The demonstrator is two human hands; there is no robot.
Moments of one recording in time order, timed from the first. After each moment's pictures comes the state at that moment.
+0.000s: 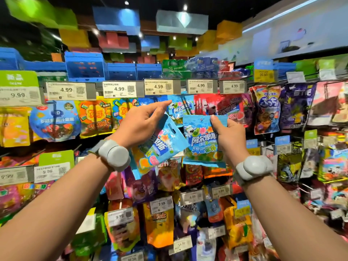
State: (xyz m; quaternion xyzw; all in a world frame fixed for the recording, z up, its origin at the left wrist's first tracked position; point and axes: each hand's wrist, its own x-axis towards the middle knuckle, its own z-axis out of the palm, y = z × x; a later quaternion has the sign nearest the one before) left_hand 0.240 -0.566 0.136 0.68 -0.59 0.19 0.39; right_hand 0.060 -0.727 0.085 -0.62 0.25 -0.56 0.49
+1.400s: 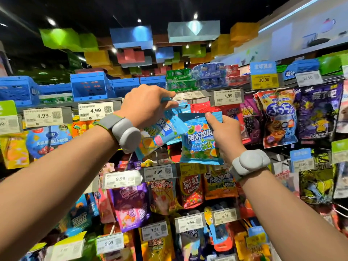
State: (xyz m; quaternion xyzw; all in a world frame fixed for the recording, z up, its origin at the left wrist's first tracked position) left_hand 0.206 -0.650 0.219 0.77 -0.50 0.37 0.16; right_hand 0.087 -0.821 0.114 -0.62 0.16 -0.53 0.56
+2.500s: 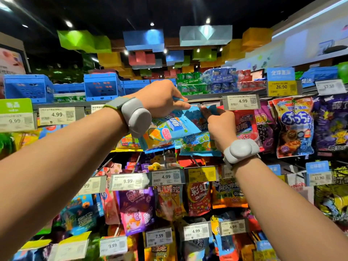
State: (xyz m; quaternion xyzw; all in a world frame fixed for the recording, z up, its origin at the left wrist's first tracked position) left_hand 0.204 -0.649 0.252 0.78 -0.57 0.21 0.16; right_hand 0.132 -0.816 0.151 -0.62 0.16 -0.53 0.56
